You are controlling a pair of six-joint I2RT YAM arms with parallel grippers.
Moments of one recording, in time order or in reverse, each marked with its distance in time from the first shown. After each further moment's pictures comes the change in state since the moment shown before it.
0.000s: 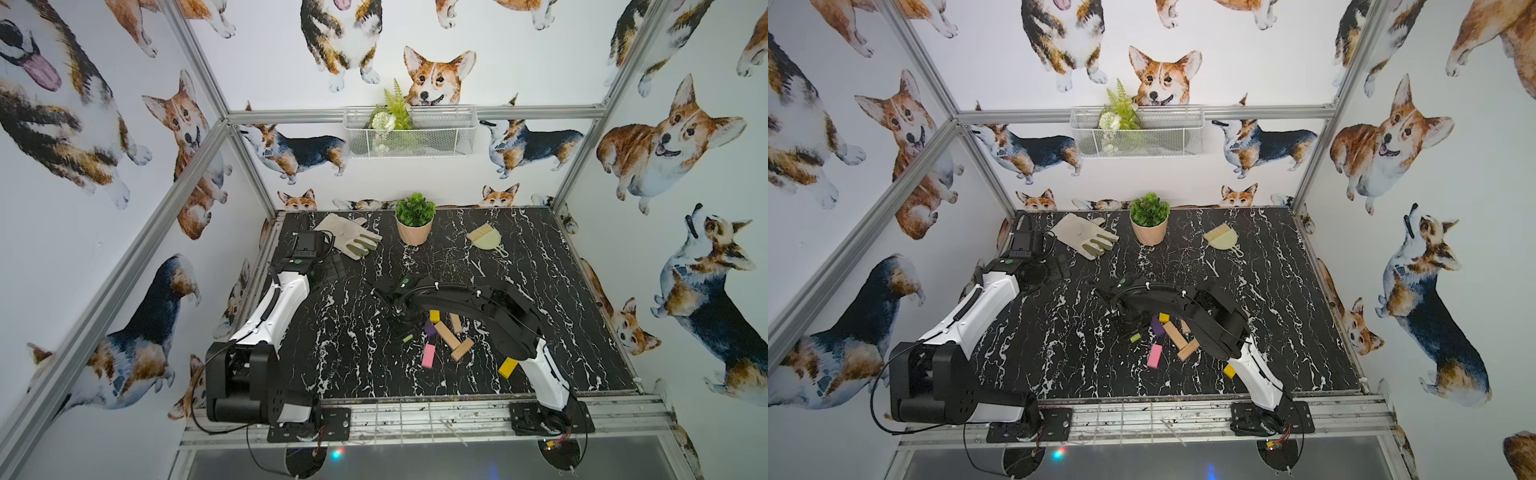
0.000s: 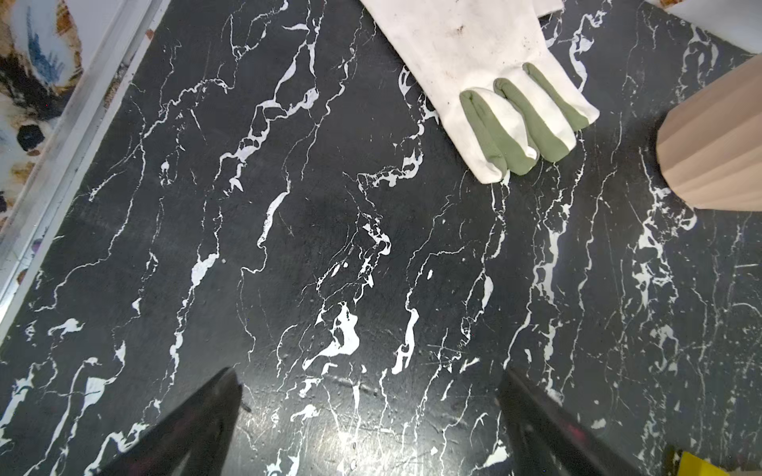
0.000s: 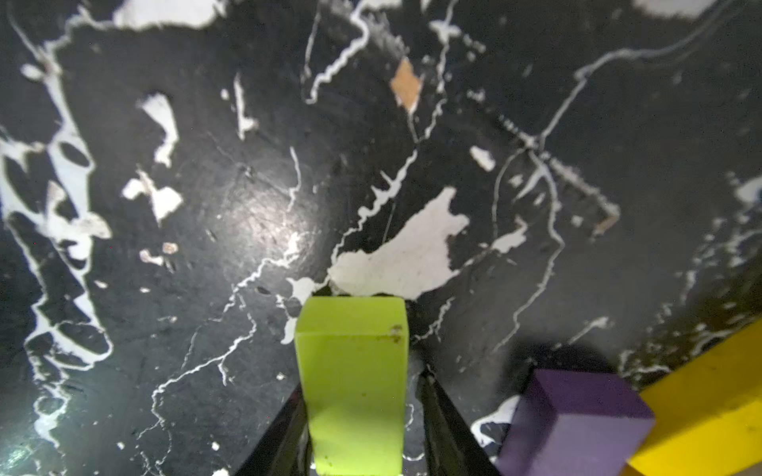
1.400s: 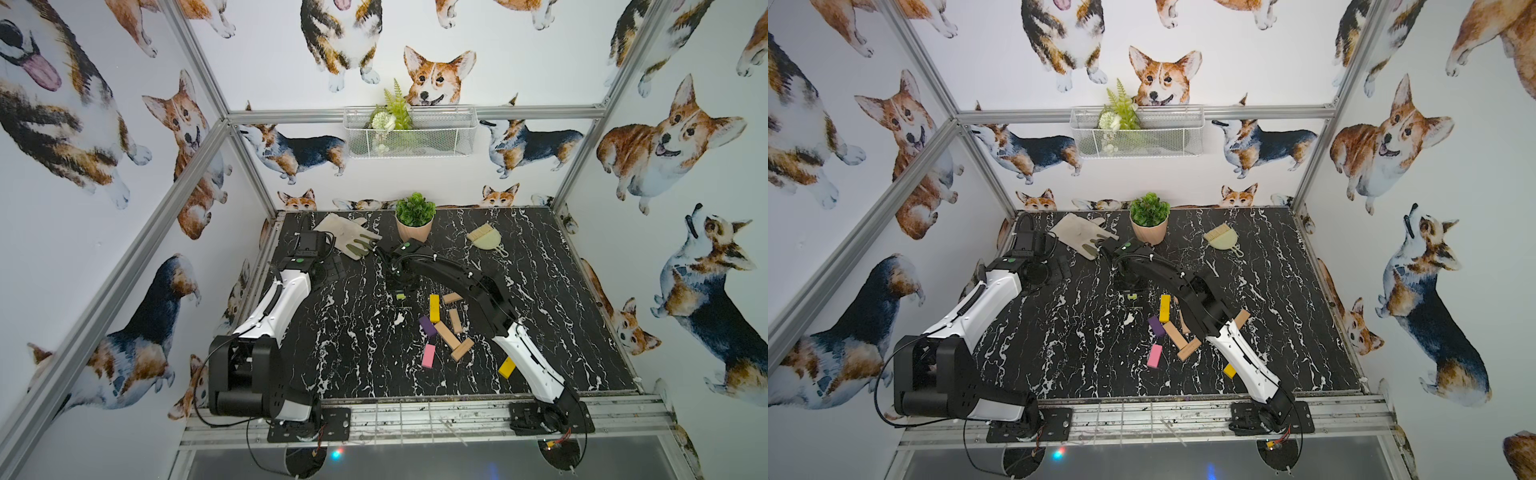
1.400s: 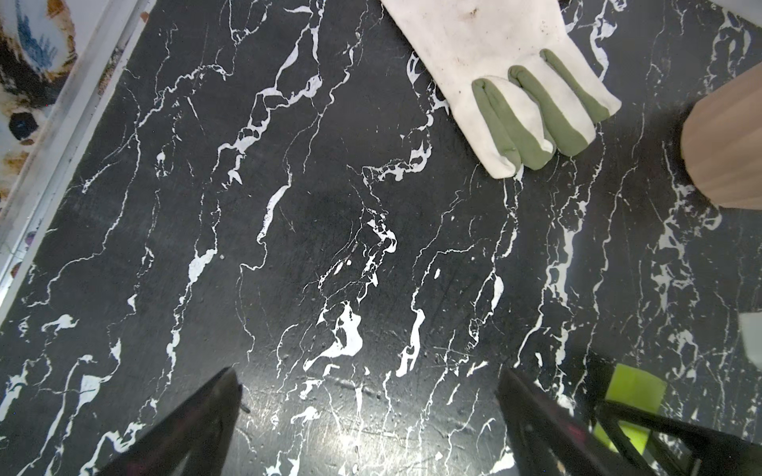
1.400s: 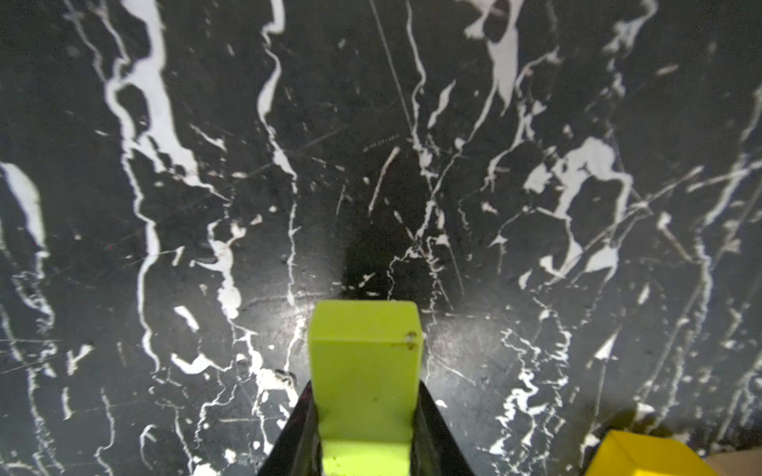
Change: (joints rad) left arm 0.000 0.030 0.002 0.000 -0.004 -0.008; right arm -0.179 0.315 0.580 -0.161 0.075 0.293
